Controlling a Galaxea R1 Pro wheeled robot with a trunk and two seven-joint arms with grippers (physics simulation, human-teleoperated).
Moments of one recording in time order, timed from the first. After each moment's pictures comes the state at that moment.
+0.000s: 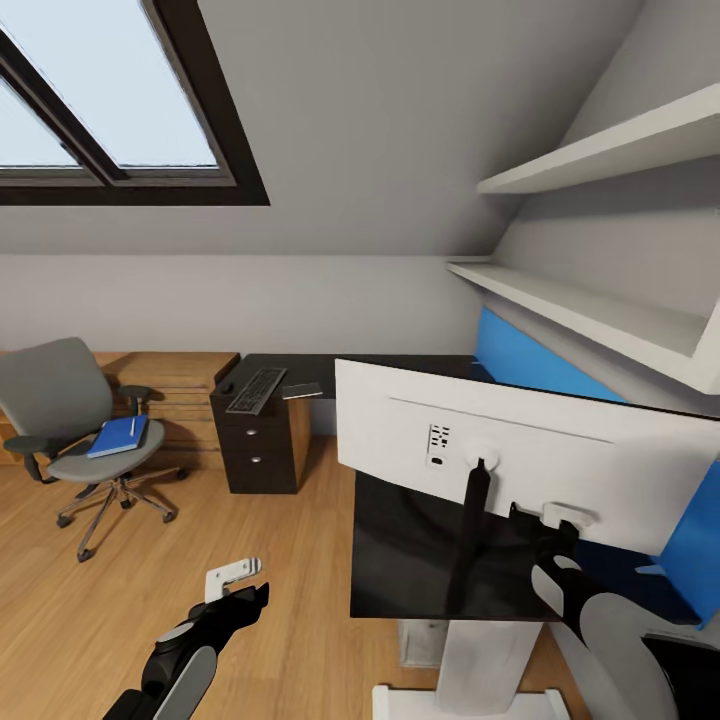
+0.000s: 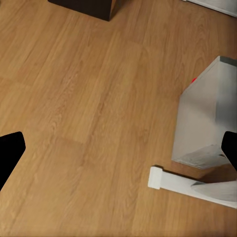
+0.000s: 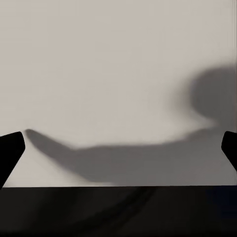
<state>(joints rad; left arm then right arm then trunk) -0.17 0.13 -0.31 -1.39 0.67 0.48 0.54 -0.83 -0.15 -0.11 -0.08 -0.11 -0.41 -0.14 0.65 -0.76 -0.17</state>
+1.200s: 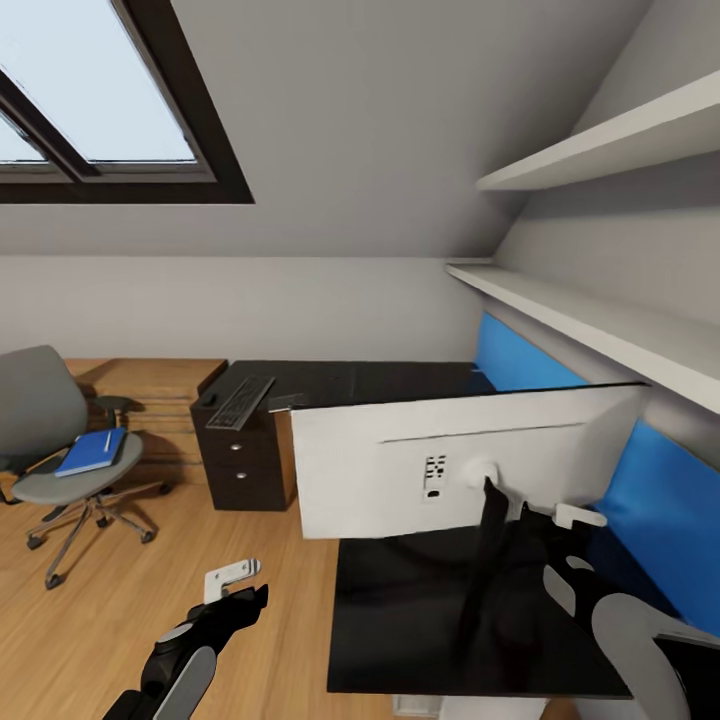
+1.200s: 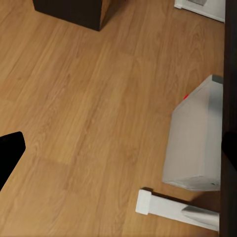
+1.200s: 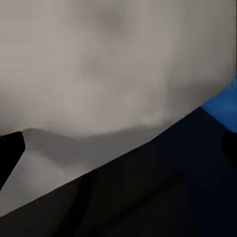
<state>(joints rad) -0.17 0.13 -0.30 -1.38 0.67 0.48 0.53 -0.83 -0.18 -0.12 -0.08 -0.11 -0.41 -0.14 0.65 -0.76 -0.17</state>
